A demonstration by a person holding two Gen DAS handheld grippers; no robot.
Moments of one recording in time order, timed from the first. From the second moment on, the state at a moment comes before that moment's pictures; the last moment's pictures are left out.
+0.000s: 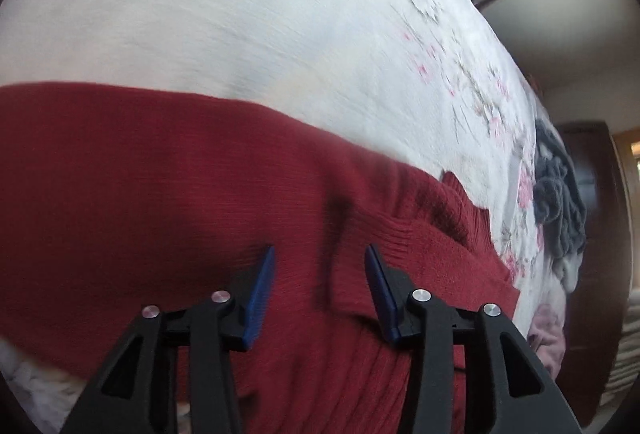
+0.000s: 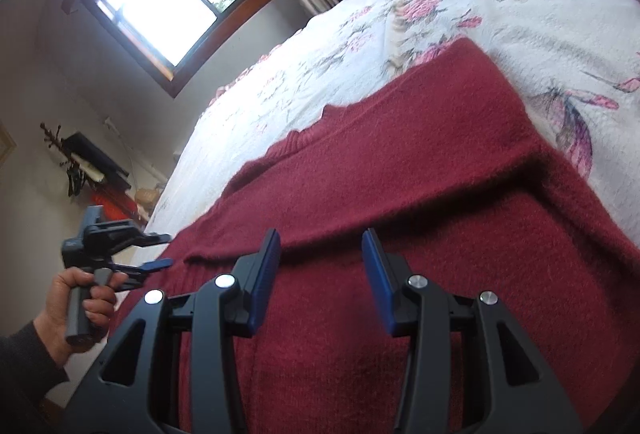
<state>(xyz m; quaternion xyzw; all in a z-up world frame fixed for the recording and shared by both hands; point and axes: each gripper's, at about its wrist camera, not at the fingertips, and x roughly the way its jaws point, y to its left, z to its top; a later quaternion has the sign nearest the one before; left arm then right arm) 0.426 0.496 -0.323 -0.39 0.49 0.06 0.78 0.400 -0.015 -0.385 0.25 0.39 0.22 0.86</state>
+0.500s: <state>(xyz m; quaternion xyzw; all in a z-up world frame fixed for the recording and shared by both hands) 0.161 0.725 -0.317 -0.53 0.34 0.25 0.74 0.294 0.005 -0.308 0.16 0.44 0.24 0.85</state>
